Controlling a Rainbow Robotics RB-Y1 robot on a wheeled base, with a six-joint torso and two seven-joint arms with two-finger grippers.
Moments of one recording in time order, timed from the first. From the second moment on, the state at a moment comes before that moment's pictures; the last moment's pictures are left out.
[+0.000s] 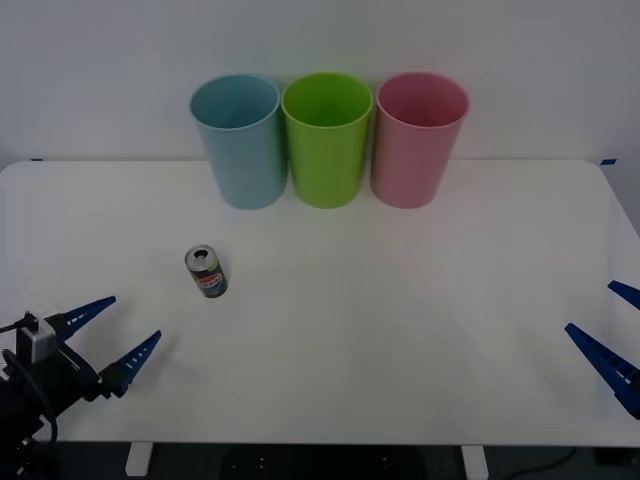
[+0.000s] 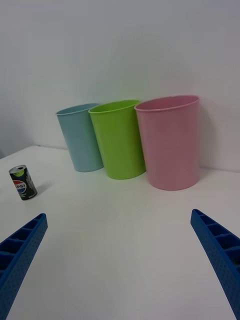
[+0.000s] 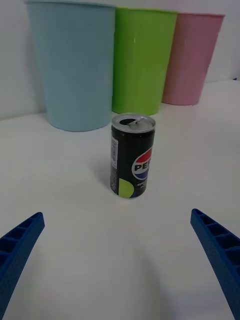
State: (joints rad) right arm 0.35 -0.40 -0.52 -1.66 0.96 -1.22 0.00; left arm 0.10 0.37 0.36 -1.25 -1.13 -1.07 -0.30
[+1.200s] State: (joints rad) right arm 0.35 -0.40 -0.52 -1.66 0.96 -1.22 0.00; left arm -0.07 0.24 0.24 -1.15 -1.17 -0.83 -0.35
